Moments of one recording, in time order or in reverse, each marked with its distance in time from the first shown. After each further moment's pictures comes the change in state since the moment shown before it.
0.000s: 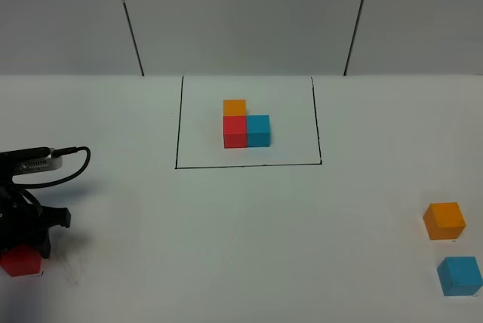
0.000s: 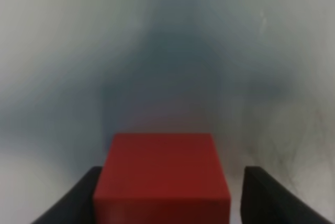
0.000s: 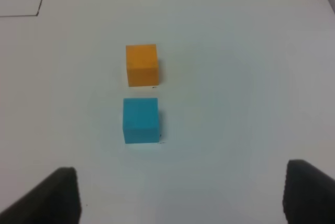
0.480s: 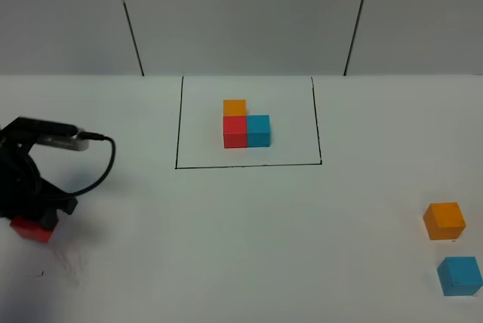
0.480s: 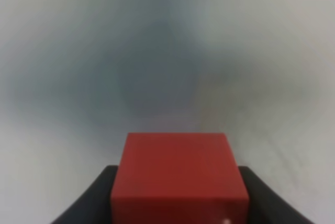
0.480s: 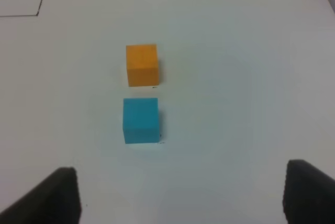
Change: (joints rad) left arm -0.073 -0.029 -0.161 -0.016 0.149 0.375; right arm 0.000 0.000 0.000 0.000 0.000 0.000
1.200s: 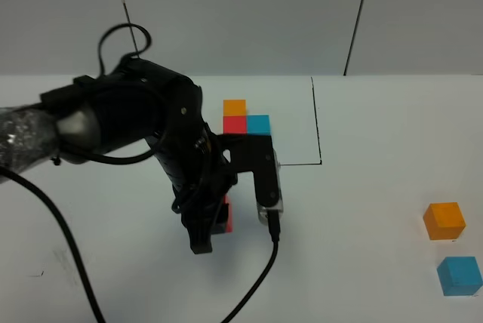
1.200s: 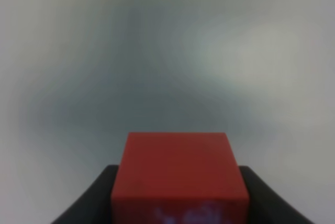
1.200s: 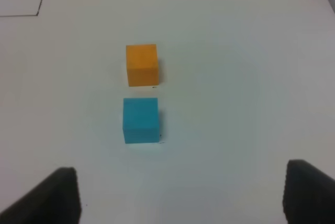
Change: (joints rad) left arm -0.624 0.133 -0.315 -0.079 0.099 0.670; right arm 0.000 0.000 0.000 0.000 0.000 0.000
